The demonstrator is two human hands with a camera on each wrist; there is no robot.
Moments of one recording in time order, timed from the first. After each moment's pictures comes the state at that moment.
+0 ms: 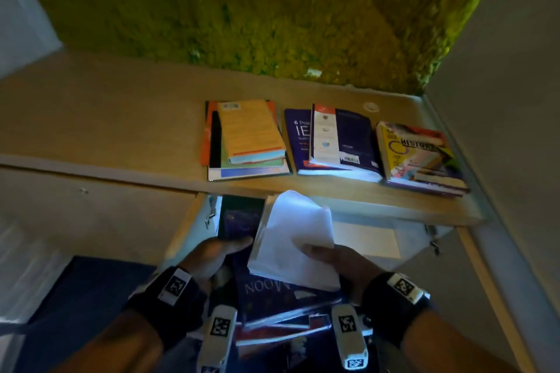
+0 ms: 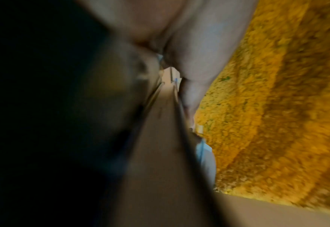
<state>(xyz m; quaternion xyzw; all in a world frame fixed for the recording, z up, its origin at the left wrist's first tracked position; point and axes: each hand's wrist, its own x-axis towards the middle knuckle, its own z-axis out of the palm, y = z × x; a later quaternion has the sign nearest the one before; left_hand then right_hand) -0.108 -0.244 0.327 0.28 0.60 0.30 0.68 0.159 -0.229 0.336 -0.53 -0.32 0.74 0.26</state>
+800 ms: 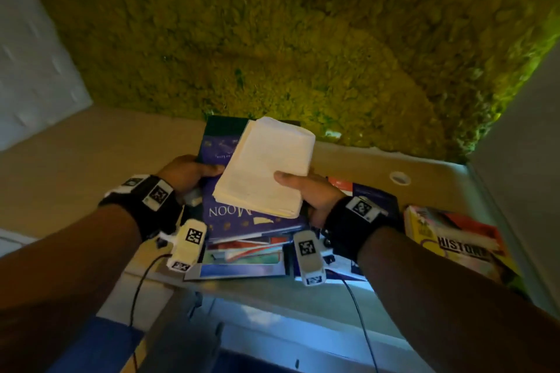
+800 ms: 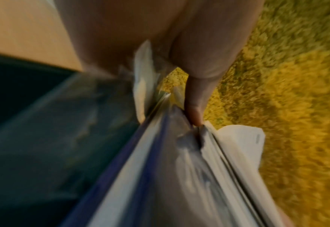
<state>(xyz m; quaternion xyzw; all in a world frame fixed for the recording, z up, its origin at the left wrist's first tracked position) -0.178 0.053 0.451 0.37 0.68 0.42 0.47 0.086 0.090 0.448 -0.46 -0.45 0.70 0.31</state>
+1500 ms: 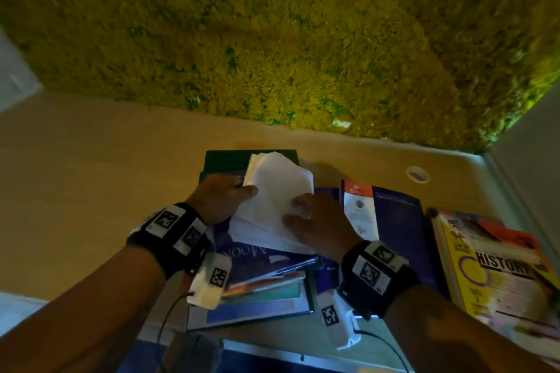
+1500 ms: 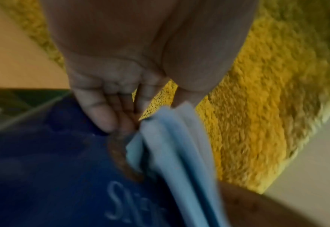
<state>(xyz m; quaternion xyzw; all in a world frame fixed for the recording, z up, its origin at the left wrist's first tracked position) -0.165 0.122 0.413 0.56 0.67 0.25 0.41 0.063 0.128 0.392 -0.57 -0.74 0.33 0.15</state>
